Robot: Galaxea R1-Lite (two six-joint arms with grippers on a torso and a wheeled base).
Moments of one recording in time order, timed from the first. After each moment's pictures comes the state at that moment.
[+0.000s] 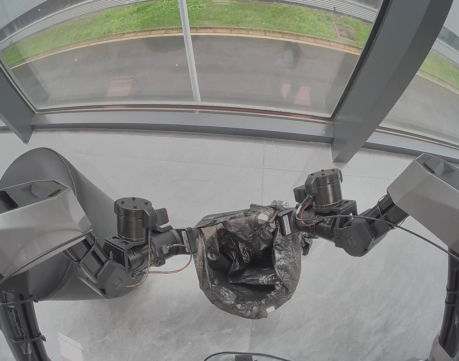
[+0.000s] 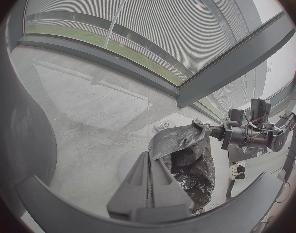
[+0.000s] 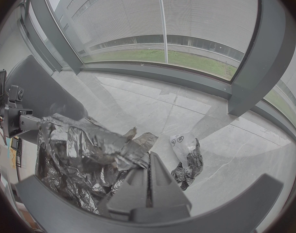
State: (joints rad) left arm -0.42 2.18 -0.75 -1.04 -0.18 -0.39; right arm 0.48 2.25 -1.12 -0.63 -0.11 0.00
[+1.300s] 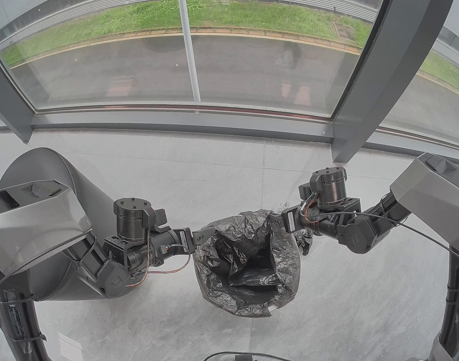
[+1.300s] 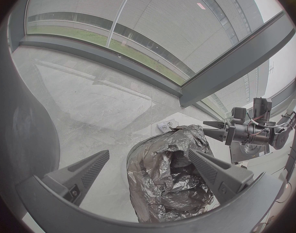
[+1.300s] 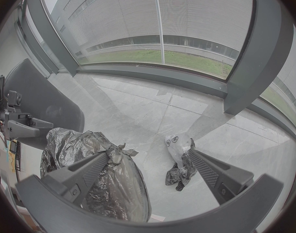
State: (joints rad) left arm -0.41 2.19 -0.75 -1.03 -0.17 -0.38; right arm 0.45 2.25 -1.12 -0.64 -0.11 0.01
